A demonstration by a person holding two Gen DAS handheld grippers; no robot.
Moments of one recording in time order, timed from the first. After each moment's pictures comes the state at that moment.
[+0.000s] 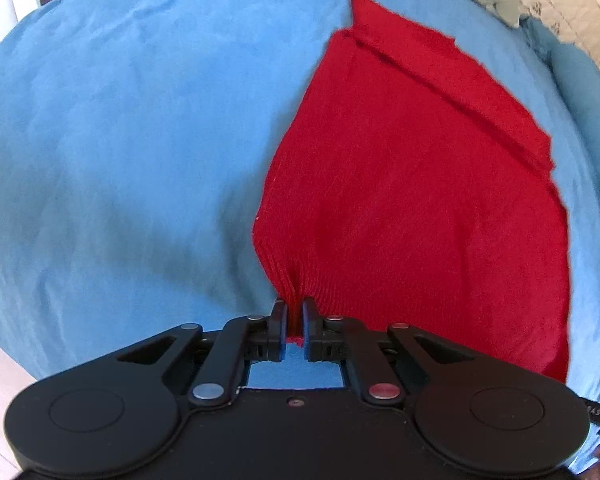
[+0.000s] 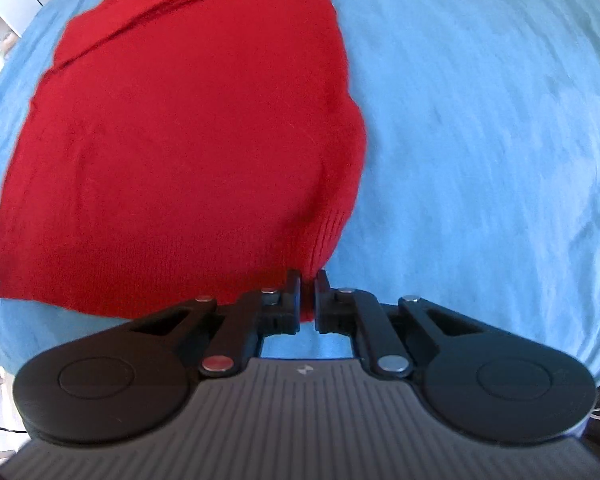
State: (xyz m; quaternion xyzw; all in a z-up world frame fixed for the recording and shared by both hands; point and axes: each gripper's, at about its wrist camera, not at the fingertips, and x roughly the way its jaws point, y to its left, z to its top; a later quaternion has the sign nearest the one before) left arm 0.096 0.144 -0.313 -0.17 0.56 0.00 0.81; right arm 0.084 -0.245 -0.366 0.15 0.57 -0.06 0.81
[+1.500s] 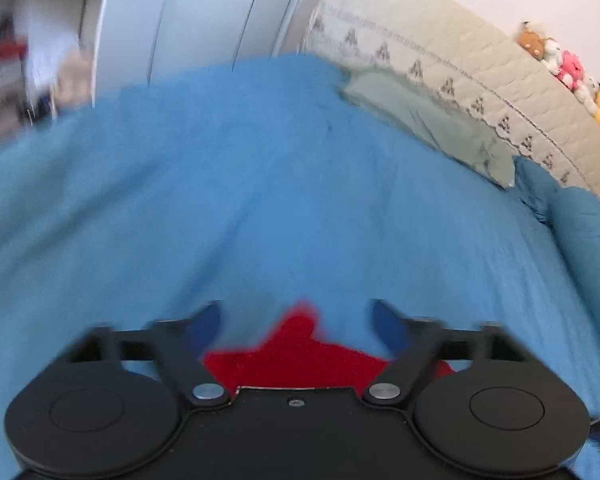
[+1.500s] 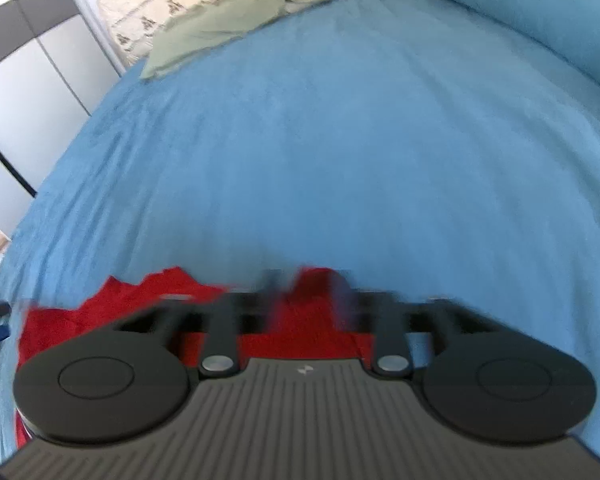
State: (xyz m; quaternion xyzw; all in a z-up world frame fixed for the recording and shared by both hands) left arm 0.486 0.077 -0.300 -0.15 0.33 0.02 0.93; right arm 0.523 -0.348 -0.363 0.21 0.38 -0.05 0.90
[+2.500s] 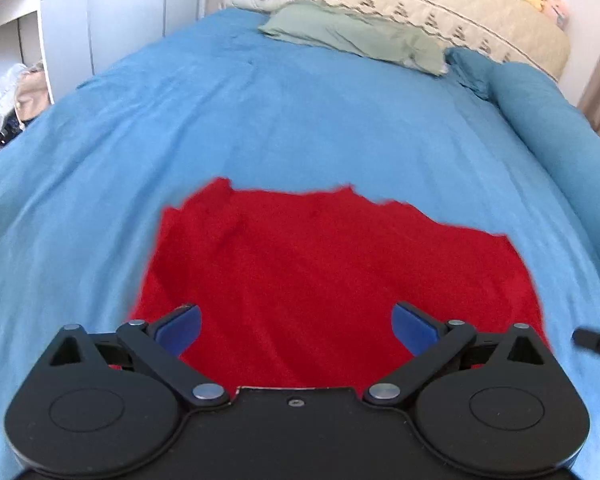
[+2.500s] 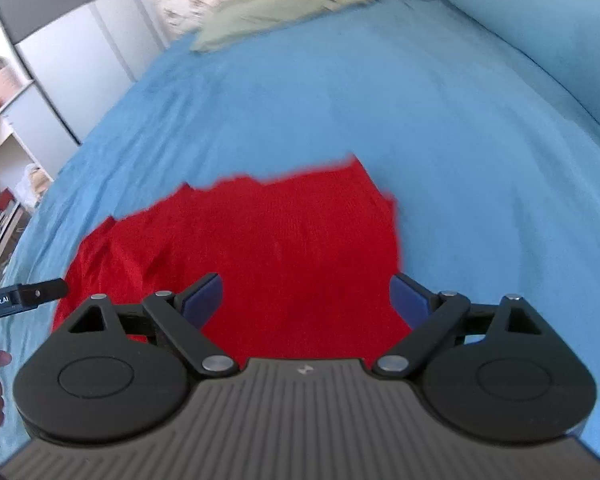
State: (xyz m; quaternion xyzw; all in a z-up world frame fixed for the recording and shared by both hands) left arm 0.357 -0.004 -0.286 -0.05 0.43 -0.06 0.90; right arm 0.365 -0.306 -0.320 0.18 0.41 -0.02 0.89
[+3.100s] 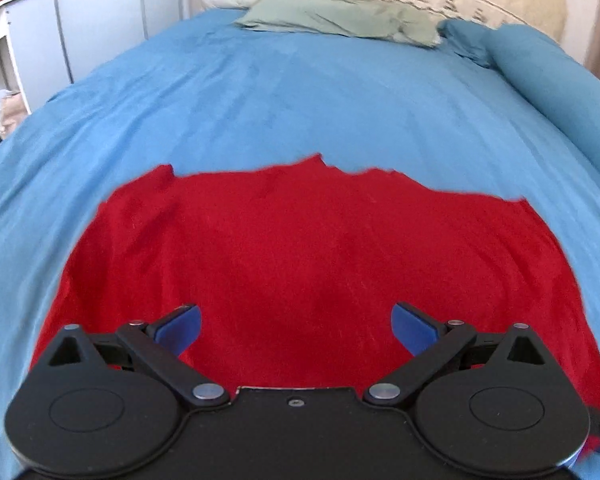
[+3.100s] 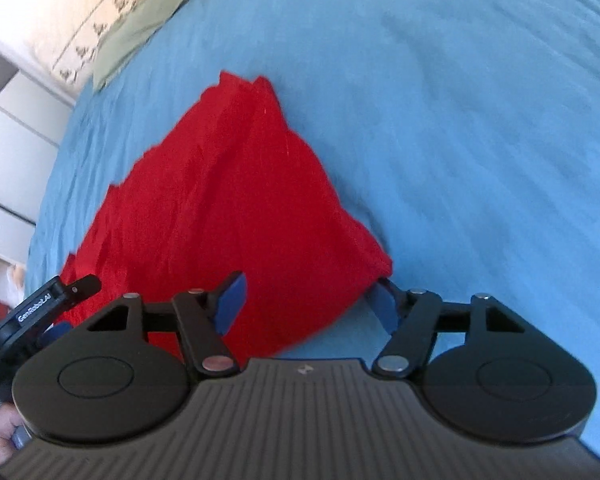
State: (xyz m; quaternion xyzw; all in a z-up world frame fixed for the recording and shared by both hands) left arm 0.395 -0.069 -0.347 0.00 0.42 -0.03 0.91; right arm 0.306 -0.331 -0.407 0.37 0.42 -0.13 0.82
